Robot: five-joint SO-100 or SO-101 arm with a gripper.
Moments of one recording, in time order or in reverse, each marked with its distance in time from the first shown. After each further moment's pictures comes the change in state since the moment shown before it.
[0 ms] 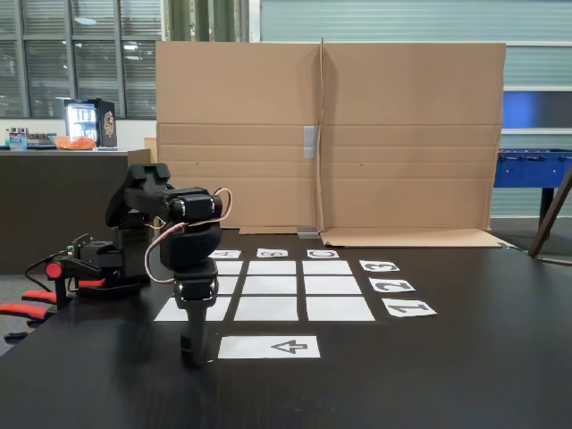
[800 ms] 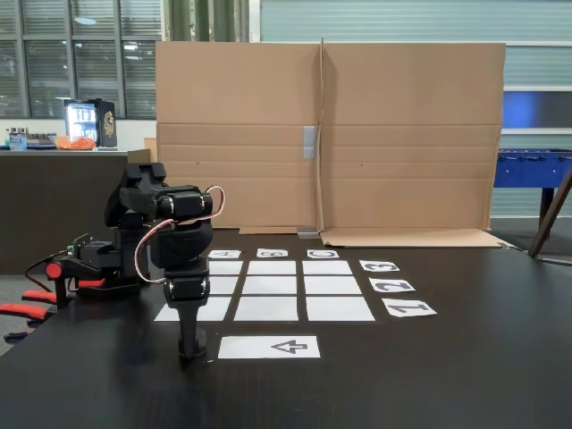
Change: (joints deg) arm 1.8 0.3 0.2 -2.2 -0.2
